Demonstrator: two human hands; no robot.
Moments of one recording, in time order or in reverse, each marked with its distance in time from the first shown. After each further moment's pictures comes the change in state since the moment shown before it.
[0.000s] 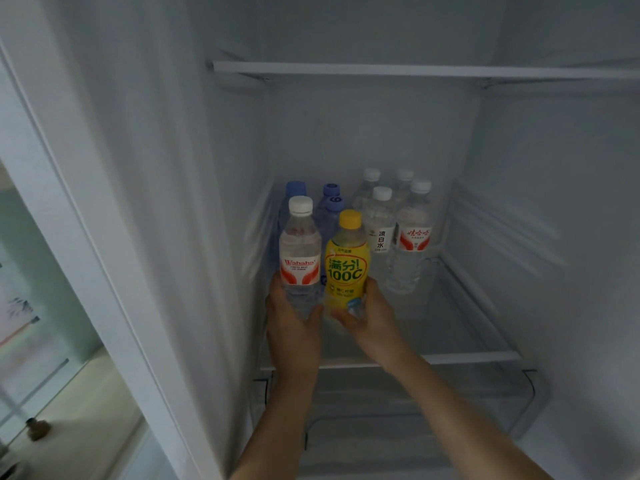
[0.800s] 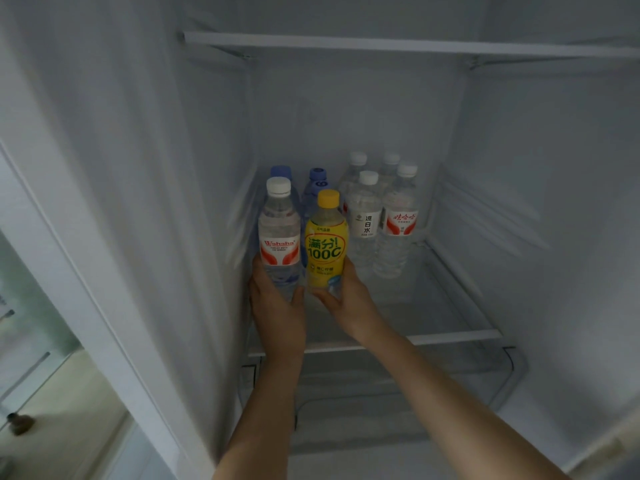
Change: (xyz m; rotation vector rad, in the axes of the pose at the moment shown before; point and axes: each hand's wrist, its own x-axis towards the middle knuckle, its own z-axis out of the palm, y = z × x) left_hand 0.013 -0.014 0.008 0.149 0.055 0.006; right_hand 0.010 0.001 0.011 0.035 -0.081 0.033
